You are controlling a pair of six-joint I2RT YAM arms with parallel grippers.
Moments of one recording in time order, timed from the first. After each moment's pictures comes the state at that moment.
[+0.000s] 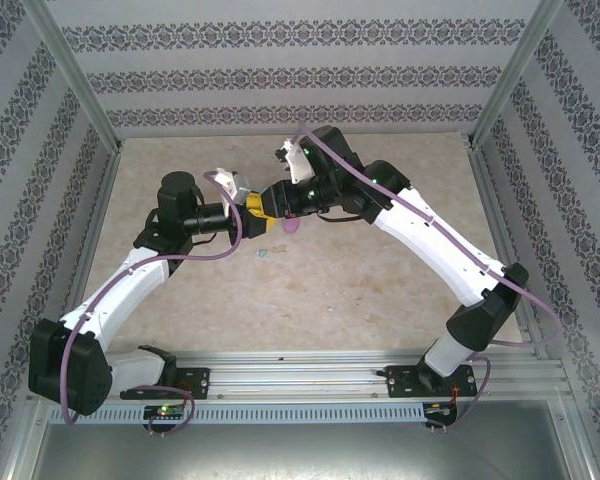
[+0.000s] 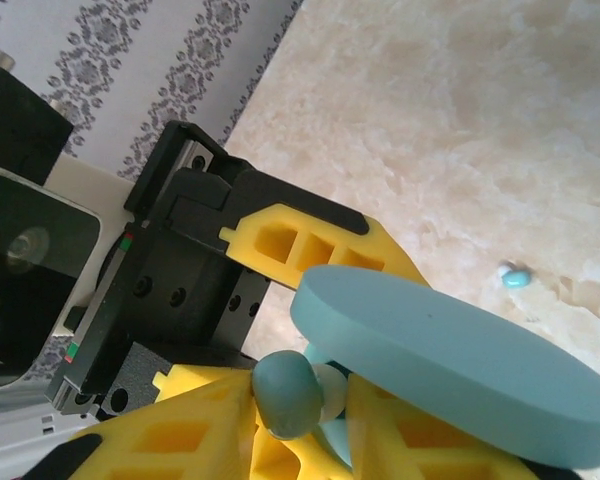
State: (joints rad) left arm -0.29 1.22 0.91 0.09 0.94 0.06; right arm 0.76 1.65 1.84 -0.91 -0.39 0.51
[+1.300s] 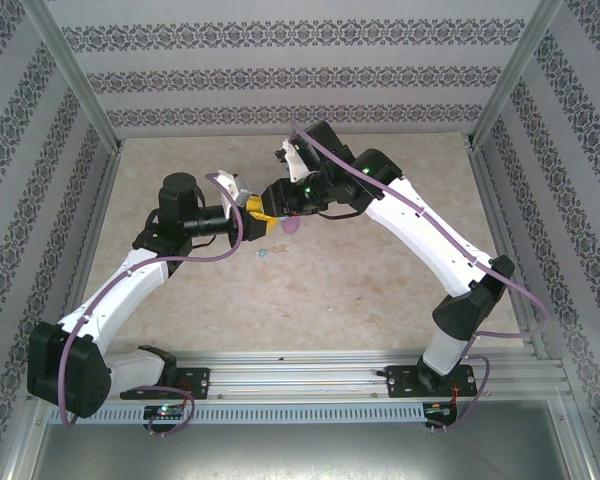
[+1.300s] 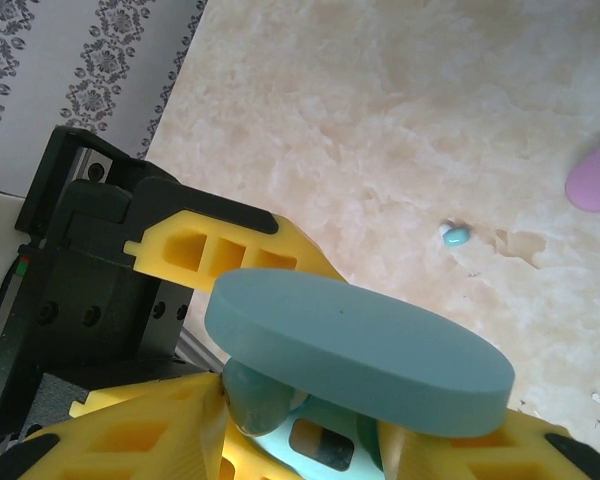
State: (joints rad) left arm -0.30 1.21 0.91 0.03 0.92 0.08; right arm 0.75 1.73 1.97 -1.09 -0.31 0.53
